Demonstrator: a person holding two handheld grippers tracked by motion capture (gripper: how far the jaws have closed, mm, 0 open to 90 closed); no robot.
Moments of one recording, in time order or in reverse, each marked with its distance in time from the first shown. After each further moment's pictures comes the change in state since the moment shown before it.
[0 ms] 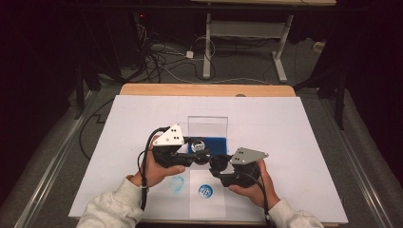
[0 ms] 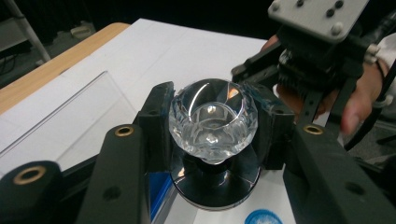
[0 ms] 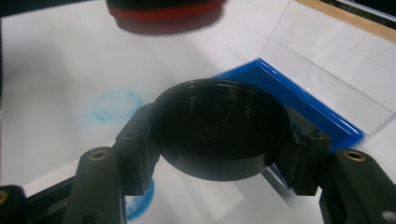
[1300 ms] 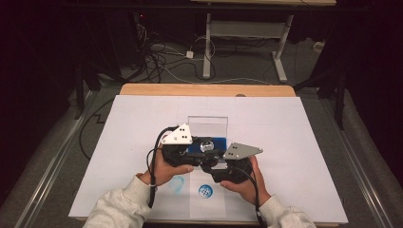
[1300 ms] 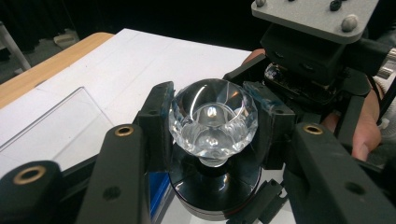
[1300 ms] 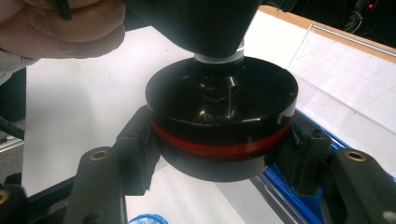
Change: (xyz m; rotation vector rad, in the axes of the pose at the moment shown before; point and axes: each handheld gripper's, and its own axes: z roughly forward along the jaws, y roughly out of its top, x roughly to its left) left arm 0.001 0.002 0.018 -0.022 -0.050 -0.012; right arm 0.006 0.018 0.009 -0.072 0.032 0.028
